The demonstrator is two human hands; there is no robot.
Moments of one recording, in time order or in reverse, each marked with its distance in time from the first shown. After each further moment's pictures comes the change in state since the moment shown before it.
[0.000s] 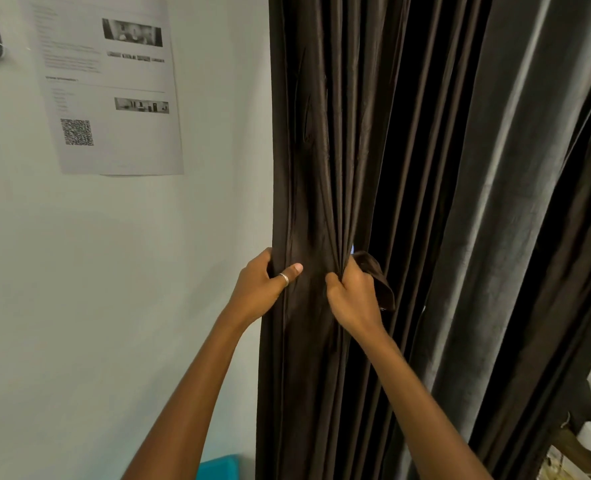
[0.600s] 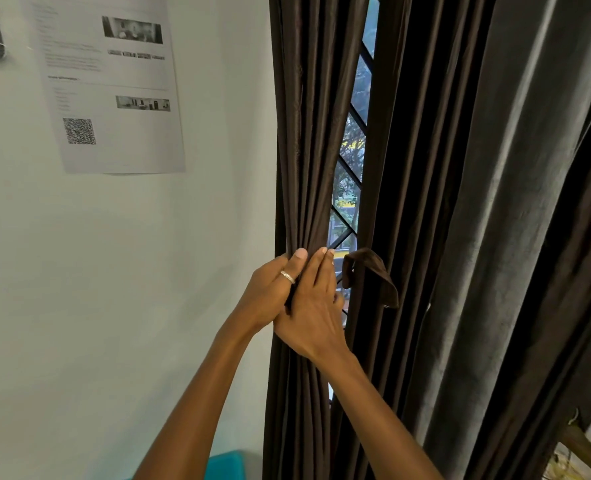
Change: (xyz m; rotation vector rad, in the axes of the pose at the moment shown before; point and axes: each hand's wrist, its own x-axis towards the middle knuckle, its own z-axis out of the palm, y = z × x) left_hand -0.019 0.011 0.007 -0.167 -0.100 0.006; right_hand -0.035 -0.011 0.056 -0.355 -0.140 -0.142
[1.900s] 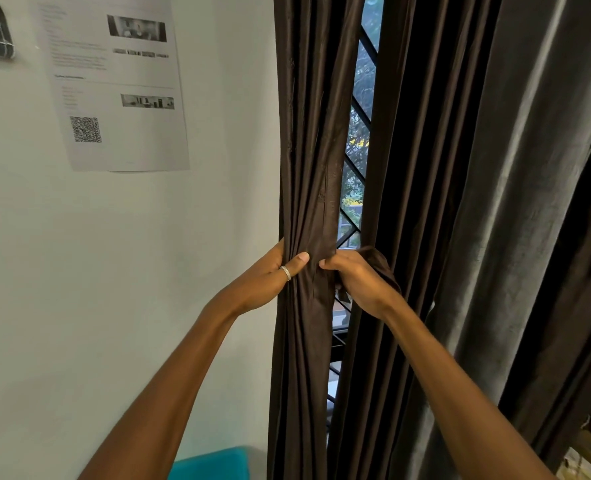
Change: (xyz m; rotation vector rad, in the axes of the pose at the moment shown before) left_hand 0.016 0.008 -0.021 0.191 -0.223 0.066; right_hand 0.061 0.056 -0.067 0.811 -0.397 0.039
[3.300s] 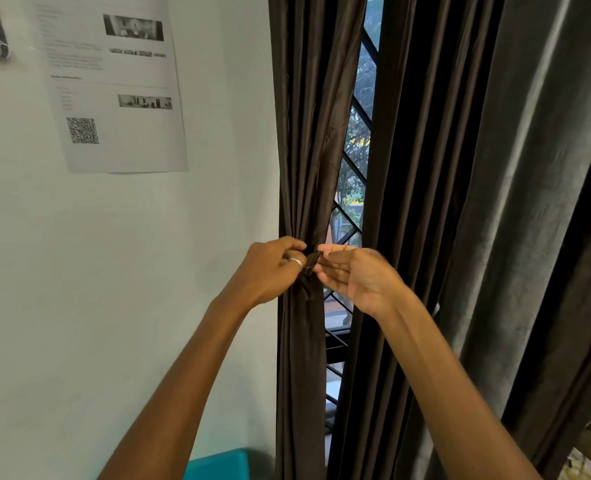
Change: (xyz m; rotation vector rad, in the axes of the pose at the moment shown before) left_hand 0.010 0.009 0.000 0.284 0.231 0.006; right_hand -0.008 -0.032 0.014 0.547 0.306 0.326
